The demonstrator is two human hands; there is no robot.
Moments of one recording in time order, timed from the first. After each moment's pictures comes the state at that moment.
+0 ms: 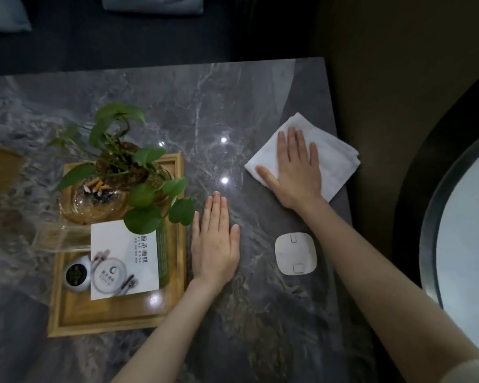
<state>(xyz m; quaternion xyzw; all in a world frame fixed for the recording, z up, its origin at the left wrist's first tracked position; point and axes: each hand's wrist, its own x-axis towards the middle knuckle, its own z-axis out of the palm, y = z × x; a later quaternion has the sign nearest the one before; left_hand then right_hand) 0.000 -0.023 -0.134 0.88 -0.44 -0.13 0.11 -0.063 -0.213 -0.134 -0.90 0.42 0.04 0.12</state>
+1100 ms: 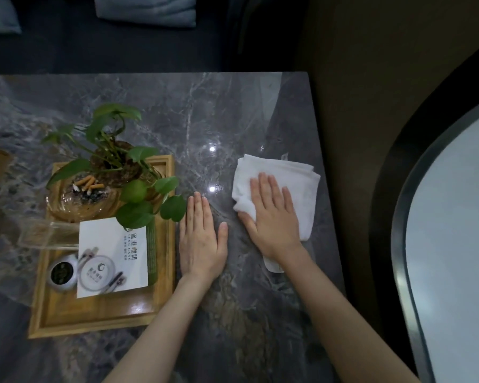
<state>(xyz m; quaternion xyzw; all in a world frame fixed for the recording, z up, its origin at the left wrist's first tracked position) 0.000 -0.022 -0.133 0.89 -0.41 -0.14 0.12 -0.097 -0.137 -0.138 -0.92 0.37 0.03 0.14</state>
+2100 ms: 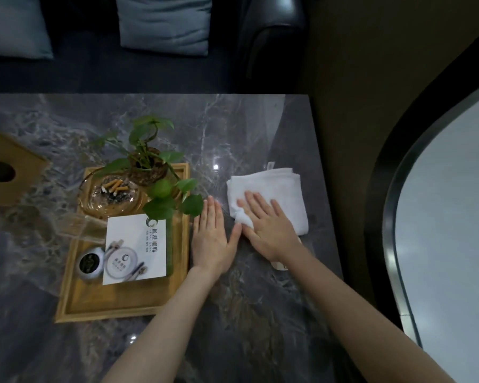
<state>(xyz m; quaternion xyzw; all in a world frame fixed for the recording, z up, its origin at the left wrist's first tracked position) 0.005 -0.020 -0.126 0.88 -0.42 -0.20 0.10 -0.096 -0.127 -0.118 -0.93 0.27 0.11 0.20</state>
